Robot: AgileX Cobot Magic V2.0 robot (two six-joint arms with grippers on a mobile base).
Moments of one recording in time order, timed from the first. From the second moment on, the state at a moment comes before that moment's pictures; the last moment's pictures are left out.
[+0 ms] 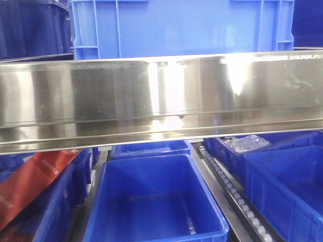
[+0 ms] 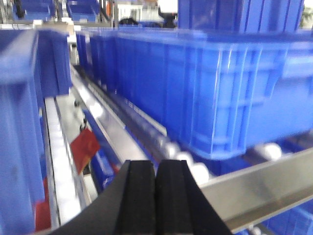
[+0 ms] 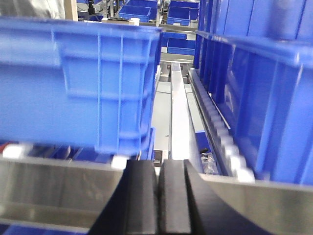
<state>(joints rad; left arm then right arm) -0.32 0.17 -0.45 0.13 0.47 -0.16 0.13 0.21 -0.37 -0.02 0.34 -0.02</state>
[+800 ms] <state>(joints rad) -0.31 0.17 -0.41 0.13 0.47 -0.16 0.13 0.16 -0.33 -0.02 0.32 -0.03</state>
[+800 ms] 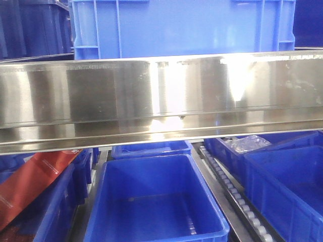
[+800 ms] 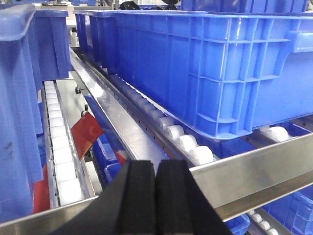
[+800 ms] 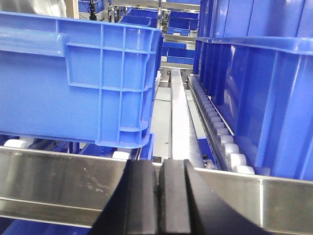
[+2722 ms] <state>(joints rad) 0.11 0.01 0.00 -0.04 0.07 0.05 -0.01 0.14 -0.29 -0.02 0.29 -0.03</state>
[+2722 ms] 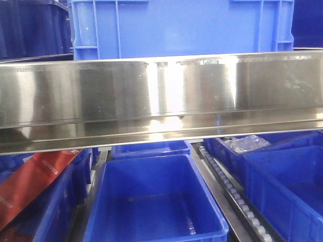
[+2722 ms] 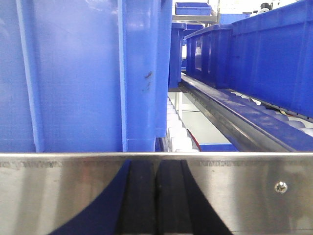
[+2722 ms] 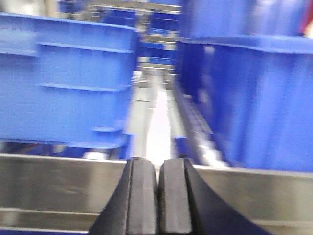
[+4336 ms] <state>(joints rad) 0.11 0.01 0.00 -0.04 0.07 0.05 -0.12 0.00 0.00 0.03 0.13 0.02</state>
